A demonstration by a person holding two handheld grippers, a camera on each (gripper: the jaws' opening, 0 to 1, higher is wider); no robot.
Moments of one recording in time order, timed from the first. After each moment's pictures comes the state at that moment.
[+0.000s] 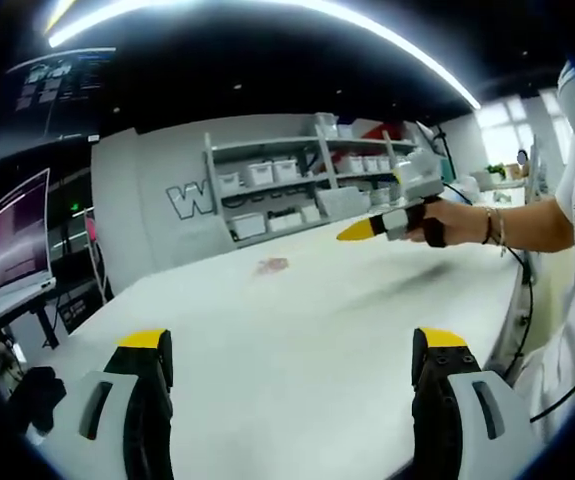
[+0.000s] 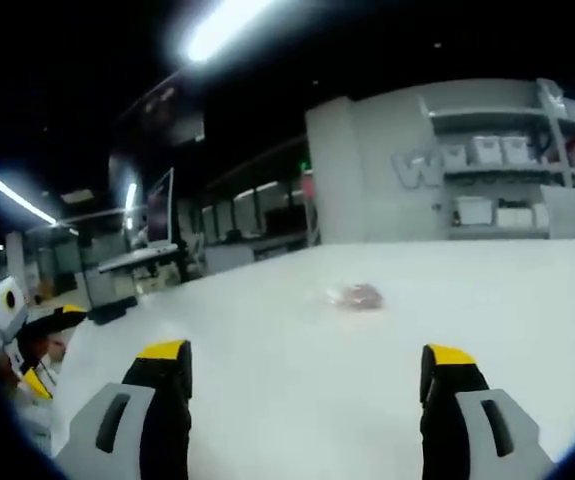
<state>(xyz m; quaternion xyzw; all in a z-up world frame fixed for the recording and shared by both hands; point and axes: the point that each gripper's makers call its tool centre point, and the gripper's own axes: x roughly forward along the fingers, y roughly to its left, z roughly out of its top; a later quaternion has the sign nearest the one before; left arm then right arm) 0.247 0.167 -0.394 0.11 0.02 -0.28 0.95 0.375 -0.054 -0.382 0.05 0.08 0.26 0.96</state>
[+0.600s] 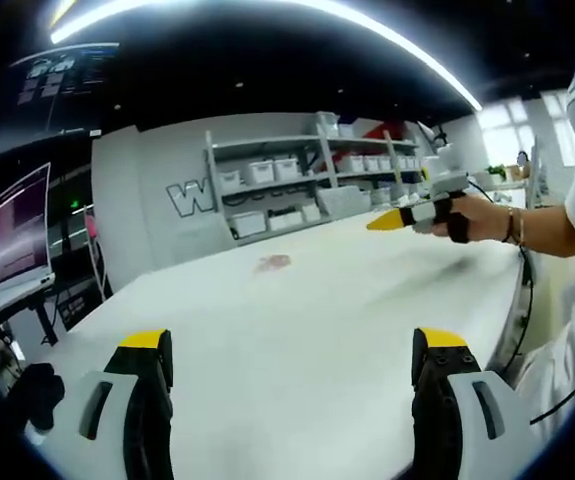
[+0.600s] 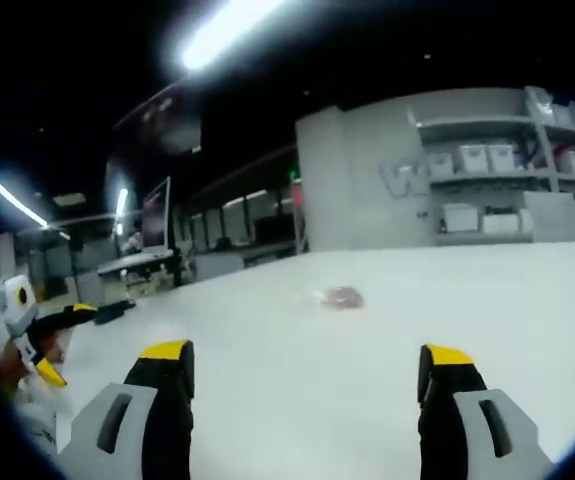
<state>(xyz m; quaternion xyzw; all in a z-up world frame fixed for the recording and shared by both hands) 0.252 0.173 -0.397 0.11 0.02 -0.28 0.95 0.340 -0.079 -0.380 0.05 0.06 0.24 0.97</state>
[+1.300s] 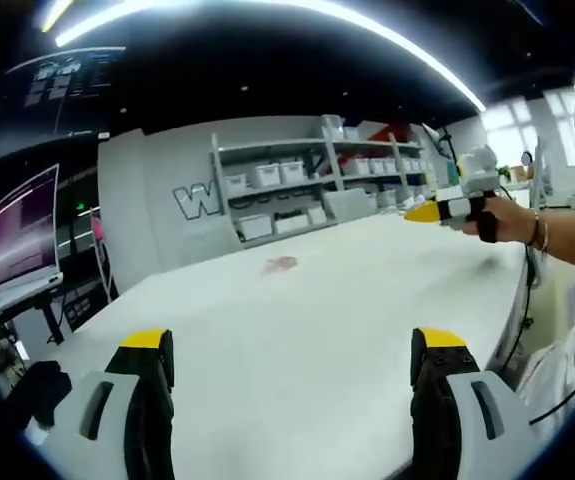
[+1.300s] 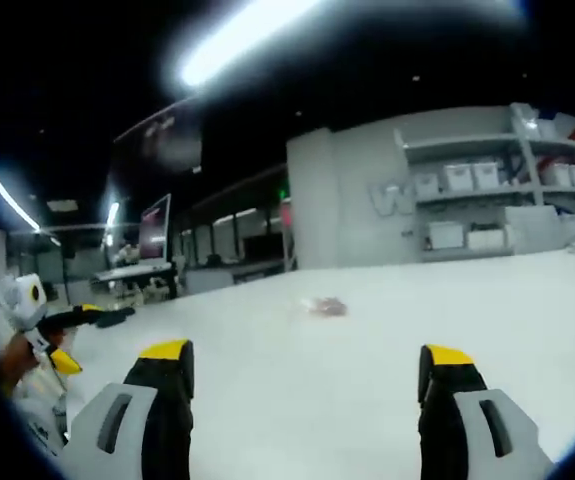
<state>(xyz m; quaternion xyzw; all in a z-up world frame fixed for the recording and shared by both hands) 0.248 0.180 -0.397 0.11 0.01 -0.27 0.96 0.307 -0.109 -0.371 0.05 0.02 0.21 0.98</state>
